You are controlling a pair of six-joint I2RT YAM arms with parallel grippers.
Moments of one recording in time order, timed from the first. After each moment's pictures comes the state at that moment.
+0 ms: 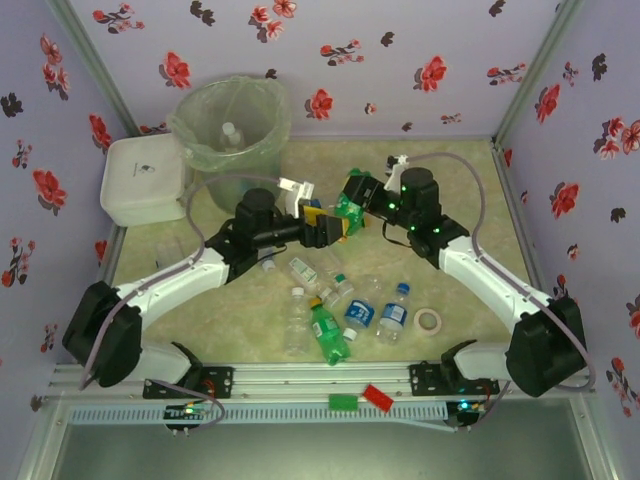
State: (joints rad) left arm -0.74 1.39 0.90 0.26 0.47 -0.59; right arm 0.50 1.29 0.95 0.05 -0.32 0.86
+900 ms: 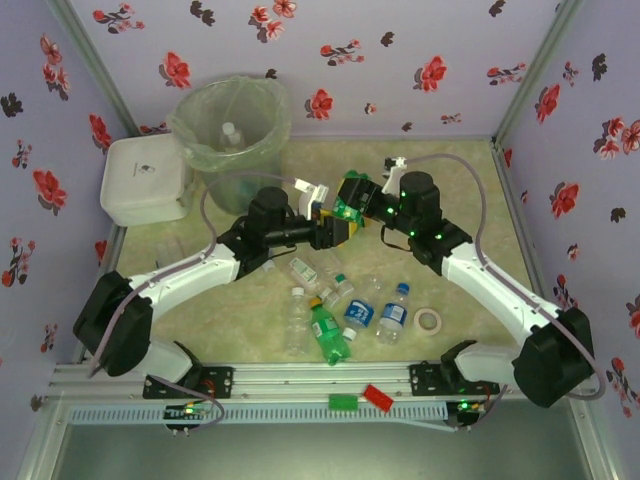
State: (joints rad) left arm -0.77 1.45 0.96 0.25 0.49 -0.56; right arm 0.54 1.23 0.95 0.02 -0.29 0.84
